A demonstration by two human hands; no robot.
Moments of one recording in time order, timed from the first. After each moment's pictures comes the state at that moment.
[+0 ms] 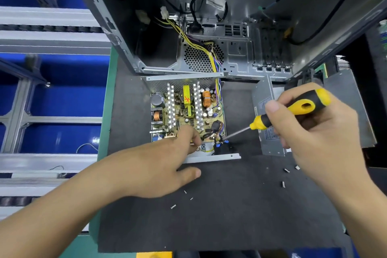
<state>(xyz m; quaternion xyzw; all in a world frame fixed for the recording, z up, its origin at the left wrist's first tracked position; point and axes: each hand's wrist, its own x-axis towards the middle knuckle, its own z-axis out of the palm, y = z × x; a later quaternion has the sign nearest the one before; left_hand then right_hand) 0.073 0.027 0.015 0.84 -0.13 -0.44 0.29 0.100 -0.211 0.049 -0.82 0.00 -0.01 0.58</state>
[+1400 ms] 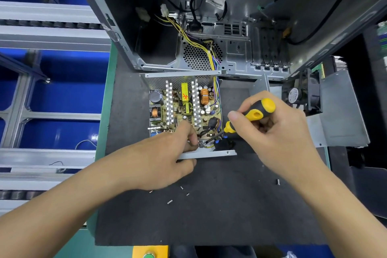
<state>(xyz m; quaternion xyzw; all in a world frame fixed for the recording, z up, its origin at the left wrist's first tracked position) 0.074 0.021 0.011 0.85 -0.09 -0.42 0.30 0.102 -0.199 0.020 -0.84 -0.06 0.07 0.53</state>
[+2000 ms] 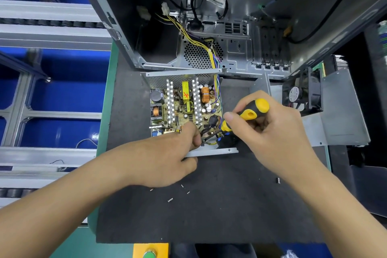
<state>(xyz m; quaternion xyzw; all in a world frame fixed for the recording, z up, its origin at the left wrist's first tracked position) 0.078 0.018 0.011 0.84 -0.11 -0.46 0.28 0.101 -0.196 0.018 -0.85 -0.07 0.08 0.52</state>
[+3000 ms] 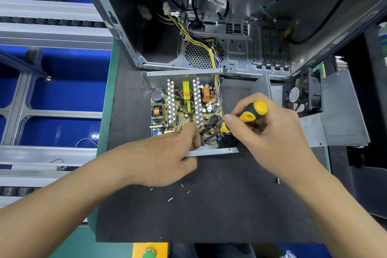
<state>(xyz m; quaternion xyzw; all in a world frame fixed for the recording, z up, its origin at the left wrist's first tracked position) 0.076 0.018 0.008 0.84 -0.11 -0.44 0.28 0.100 -0.196 0.018 -0.86 -0.09 0.09 0.50</state>
